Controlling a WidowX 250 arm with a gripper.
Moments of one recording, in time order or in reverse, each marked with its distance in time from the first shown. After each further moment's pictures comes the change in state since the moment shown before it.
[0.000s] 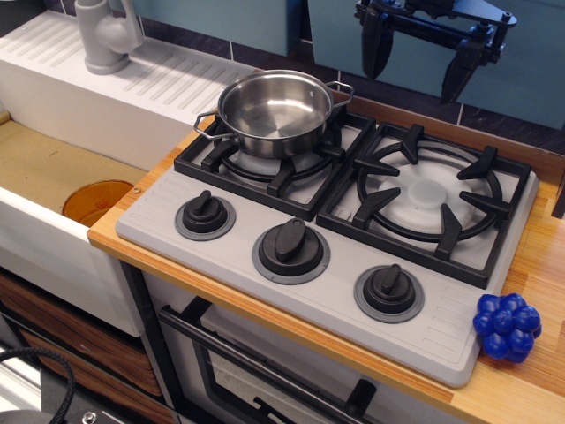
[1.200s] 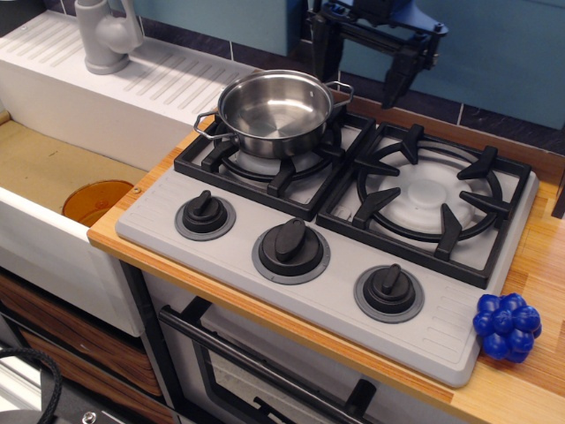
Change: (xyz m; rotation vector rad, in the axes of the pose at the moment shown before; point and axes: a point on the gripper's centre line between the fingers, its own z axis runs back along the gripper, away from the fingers) arm 0.003 0.041 -0.021 0.011 0.029 -0.065
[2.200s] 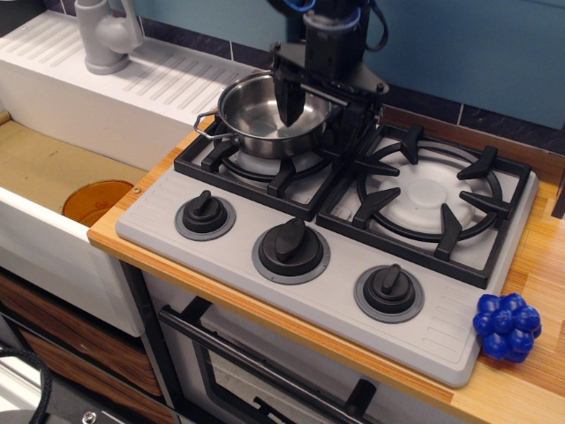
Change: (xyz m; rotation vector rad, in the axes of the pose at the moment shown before) arm -0.005 0.023 -0.057 -0.007 -0.119 0.013
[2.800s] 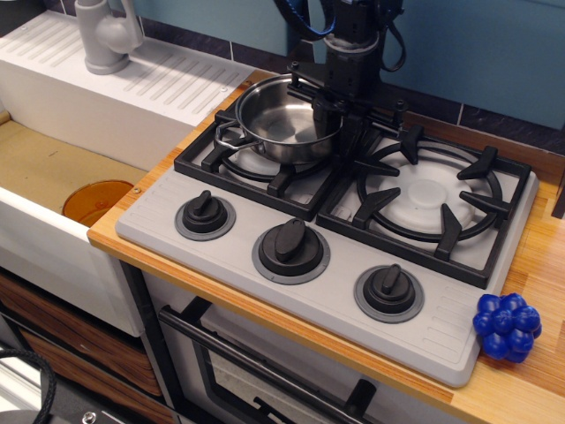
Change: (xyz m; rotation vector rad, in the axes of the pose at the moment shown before) arm 0.005 -0.021 -0.012 -0.010 0.003 0.027
